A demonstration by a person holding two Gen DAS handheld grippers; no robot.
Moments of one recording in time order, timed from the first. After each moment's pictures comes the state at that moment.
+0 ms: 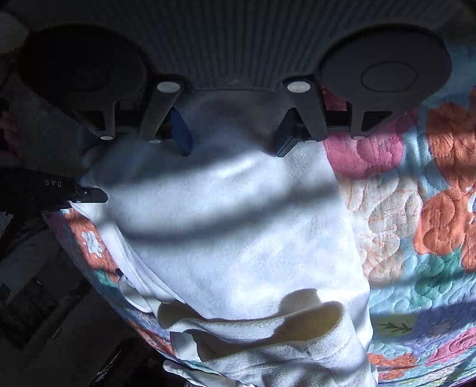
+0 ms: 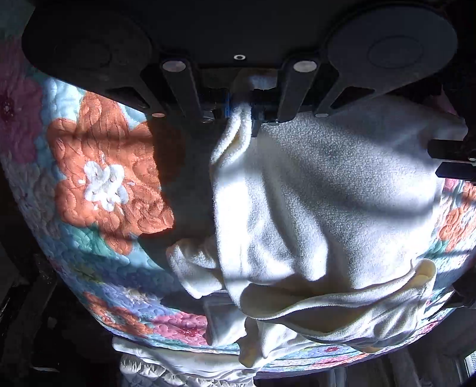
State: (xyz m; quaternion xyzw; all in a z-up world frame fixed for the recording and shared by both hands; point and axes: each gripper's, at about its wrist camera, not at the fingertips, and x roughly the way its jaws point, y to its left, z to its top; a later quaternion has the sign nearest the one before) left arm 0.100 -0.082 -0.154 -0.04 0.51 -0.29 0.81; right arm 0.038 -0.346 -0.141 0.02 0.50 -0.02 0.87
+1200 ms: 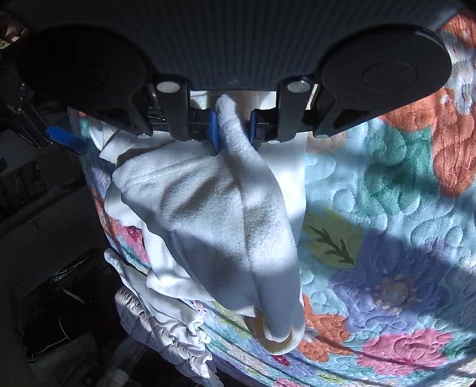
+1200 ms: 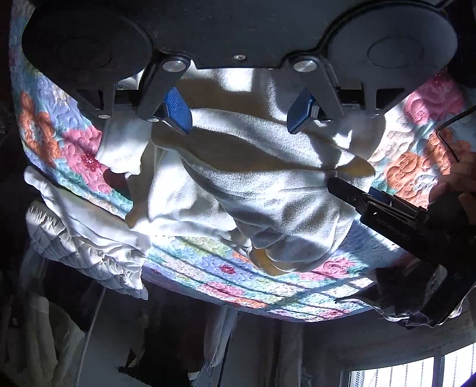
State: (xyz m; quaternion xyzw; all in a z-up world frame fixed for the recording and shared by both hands) left arm 0.252 -0.023 -0.122 -0.22 0.47 -0.22 0.83; right arm 0.158 -0.249 -0.065 -0.15 0.36 0.15 0.91
